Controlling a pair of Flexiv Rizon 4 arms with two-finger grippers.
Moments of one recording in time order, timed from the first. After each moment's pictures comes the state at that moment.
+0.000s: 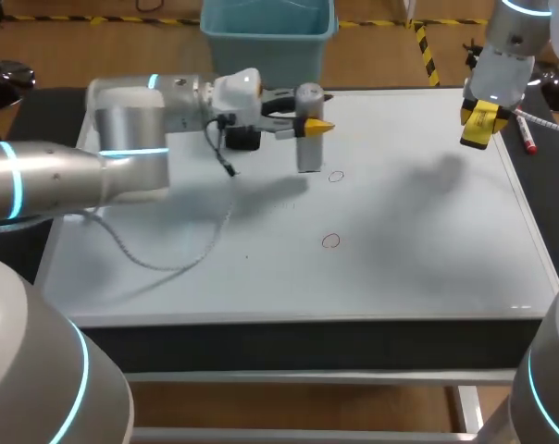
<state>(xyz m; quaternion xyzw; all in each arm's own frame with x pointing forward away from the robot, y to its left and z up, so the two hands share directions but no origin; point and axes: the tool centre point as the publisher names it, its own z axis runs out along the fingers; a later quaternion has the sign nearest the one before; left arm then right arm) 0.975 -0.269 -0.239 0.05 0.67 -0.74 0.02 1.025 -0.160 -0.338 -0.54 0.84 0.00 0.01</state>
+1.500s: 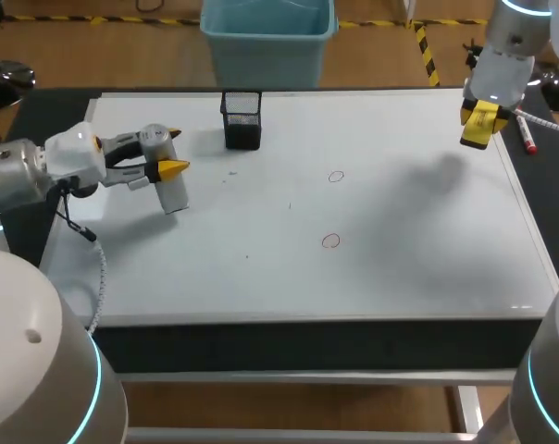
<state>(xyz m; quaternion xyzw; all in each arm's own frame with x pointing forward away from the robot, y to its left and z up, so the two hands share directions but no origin) 0.898 -0.027 -0.245 -0.05 0.66 -0.73 0.14 1.025 -0.160 -0.338 -0.54 0.84 0.00 0.01</state>
